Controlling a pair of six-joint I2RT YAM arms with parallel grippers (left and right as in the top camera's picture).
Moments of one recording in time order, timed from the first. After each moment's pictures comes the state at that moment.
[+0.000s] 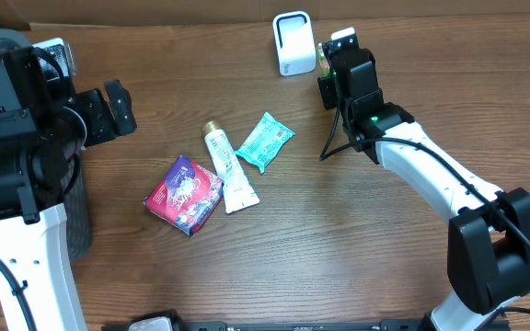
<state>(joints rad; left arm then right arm) 0.18 1.35 1.83 -1.27 0.02 -0.12 0.42 1.82 1.31 -0.05 0.32 -0.05</state>
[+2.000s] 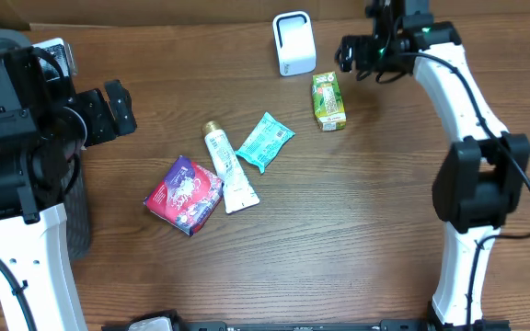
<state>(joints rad) 0.18 1.35 1.83 -1.27 0.02 -0.12 0.13 2.29 2.06 -0.80 -0.34 0.12</state>
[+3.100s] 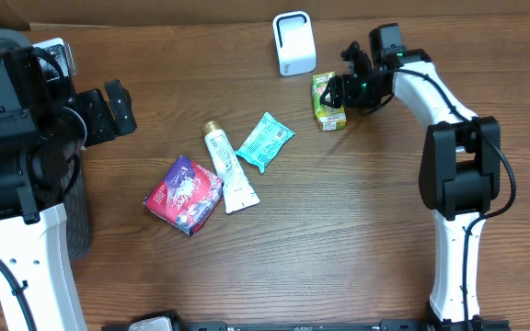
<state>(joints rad) 0.18 1.35 1.83 -1.26 0.02 -0.12 0.16 2.41 1.94 -0.75 -0.50 0.05</state>
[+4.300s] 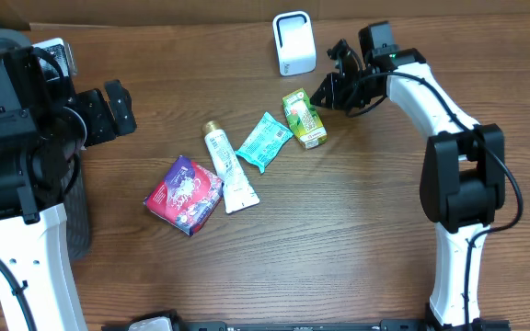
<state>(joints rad) 0.18 1.35 1.83 -1.26 0.02 -0.12 0.21 2.29 1.87 -0.76 -0.68 0.13</state>
